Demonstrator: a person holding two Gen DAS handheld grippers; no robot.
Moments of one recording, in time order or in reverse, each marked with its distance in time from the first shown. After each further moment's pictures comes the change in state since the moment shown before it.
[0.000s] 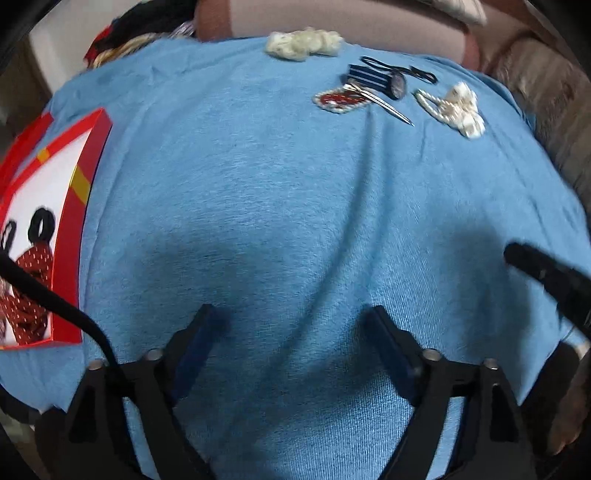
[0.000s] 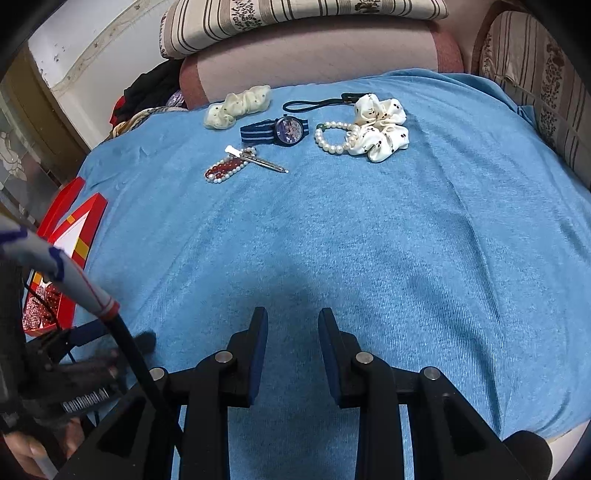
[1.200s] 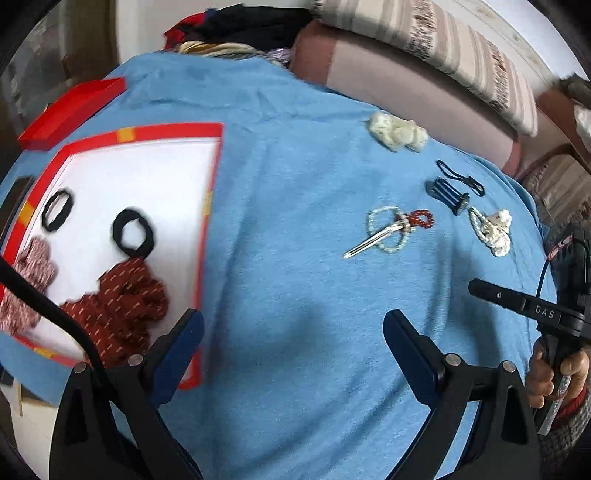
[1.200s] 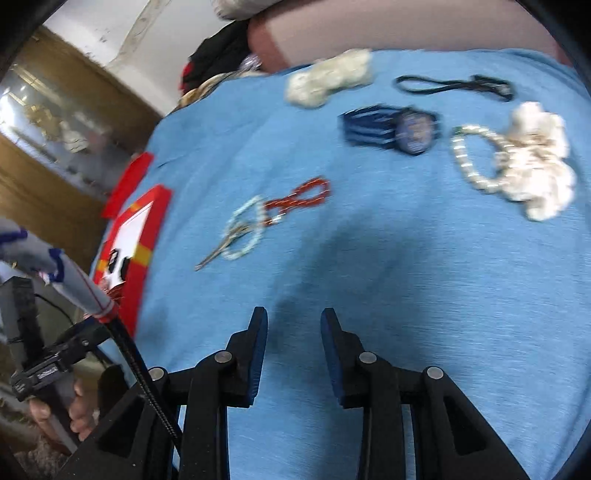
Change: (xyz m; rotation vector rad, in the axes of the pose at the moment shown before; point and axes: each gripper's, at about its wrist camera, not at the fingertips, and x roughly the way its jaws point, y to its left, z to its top) left arm -0.043 0.120 0.022 -0.277 -0.144 -0.043; right arm 0.060 0.028 0.076 -0.101 0.153 0.336
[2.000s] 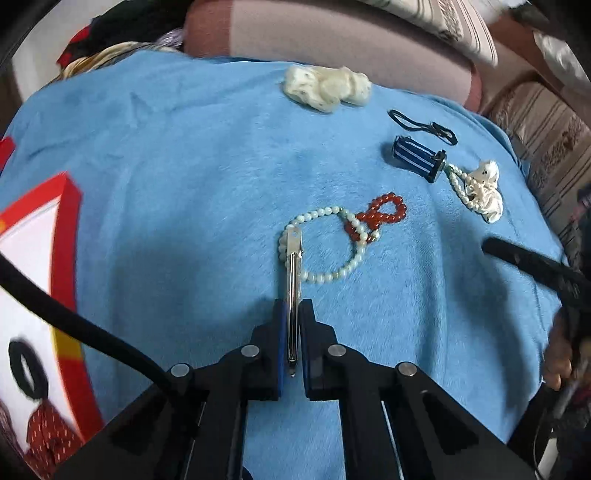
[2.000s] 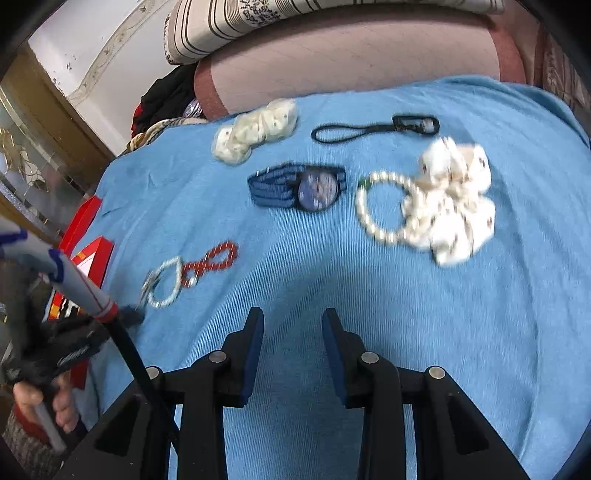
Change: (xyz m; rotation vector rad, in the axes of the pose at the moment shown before) left arm 0.091 -0.053 0.049 0.242 0.123 -0.124; right arm -0.007 -0.038 0.041 0.036 -0.144 -0.185
